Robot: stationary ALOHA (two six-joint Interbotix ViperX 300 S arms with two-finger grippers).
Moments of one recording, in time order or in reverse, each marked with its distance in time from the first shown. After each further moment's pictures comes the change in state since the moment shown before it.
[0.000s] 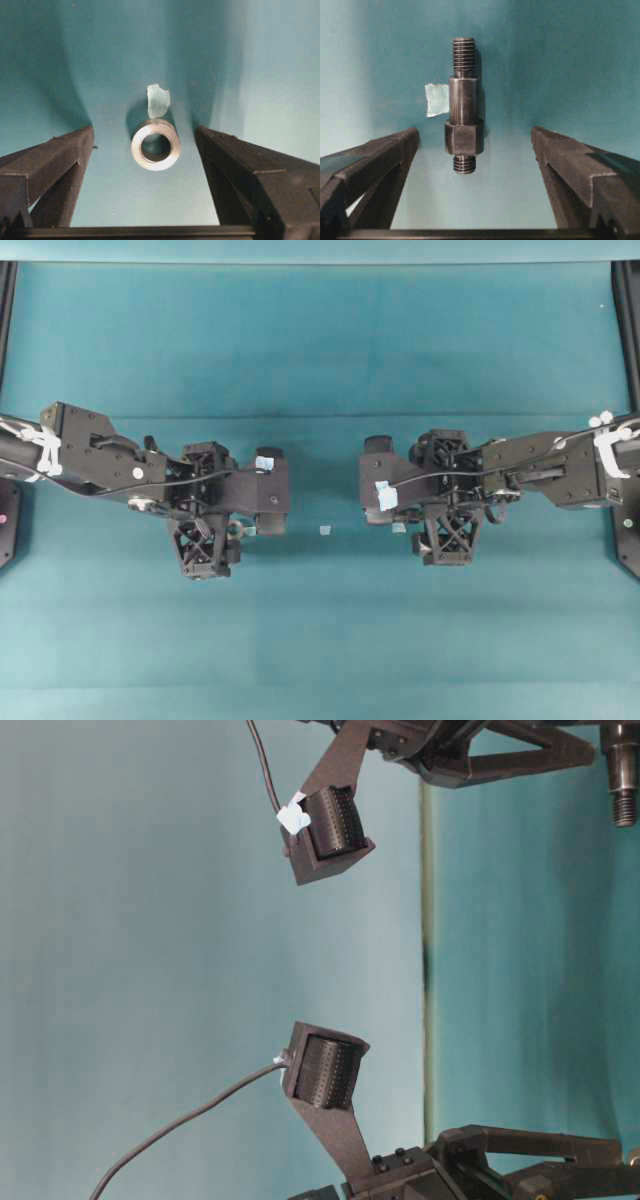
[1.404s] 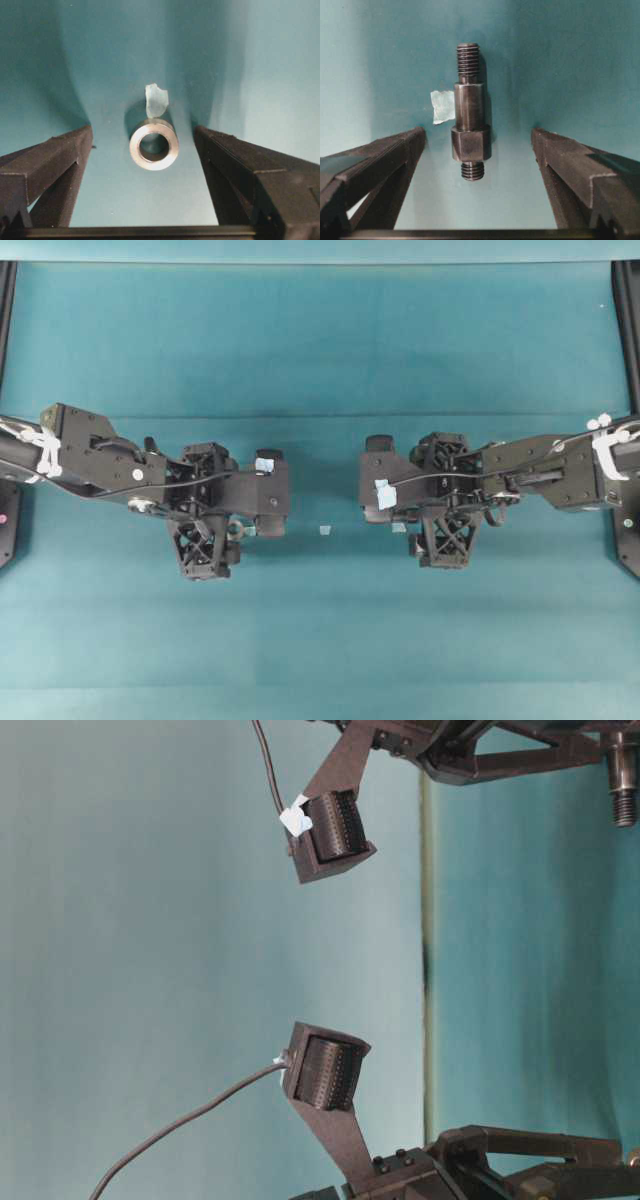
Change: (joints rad) left arm -0.005 0.000 0.000 -0.002 0.003 -0.003; right arm 0.005 0.015 0.006 0.009 -0.021 0.034
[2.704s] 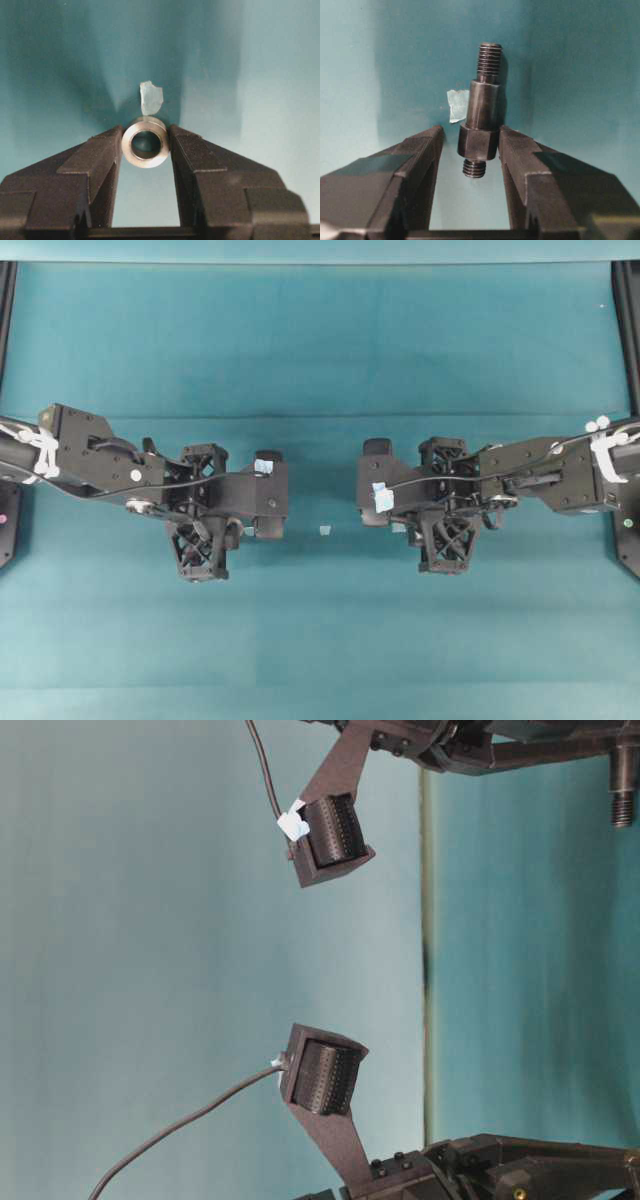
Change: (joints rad) left arm -0.002 -0.008 0.003 0.002 -0.002 0.012; right arm 0.006 0.002 -0.015 0.006 0.055 0.000
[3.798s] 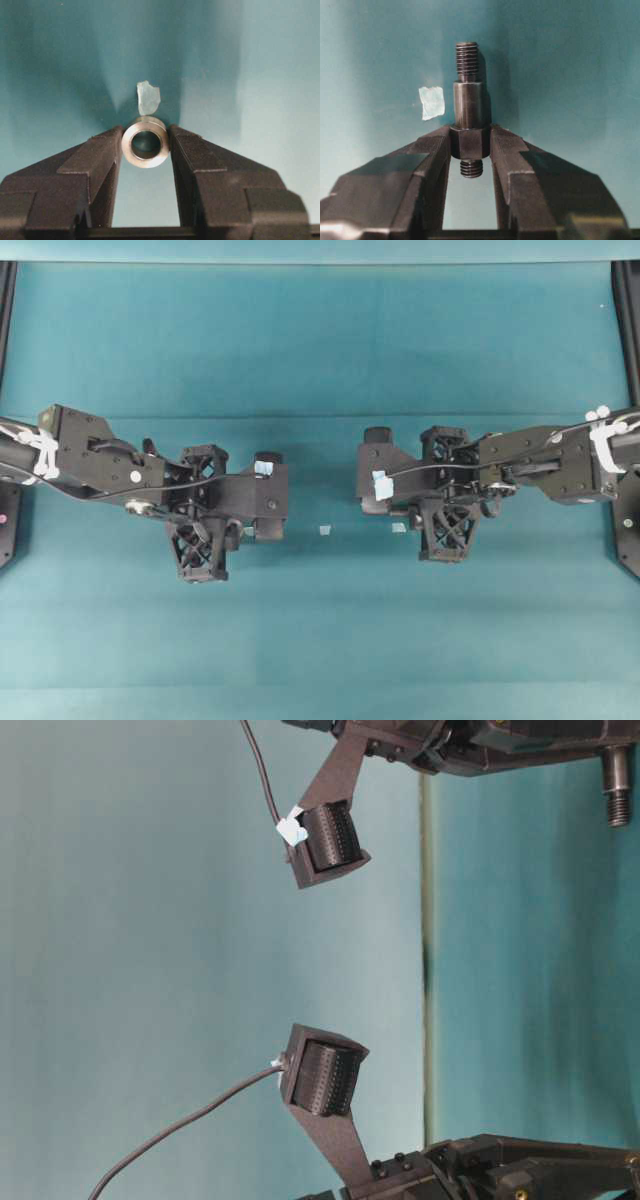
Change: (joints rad) left arm -0.005 0.000 0.000 0.000 0.000 0.000; right arm -0.032 -0.008 -0.005 -0.002 0.018 -0.034
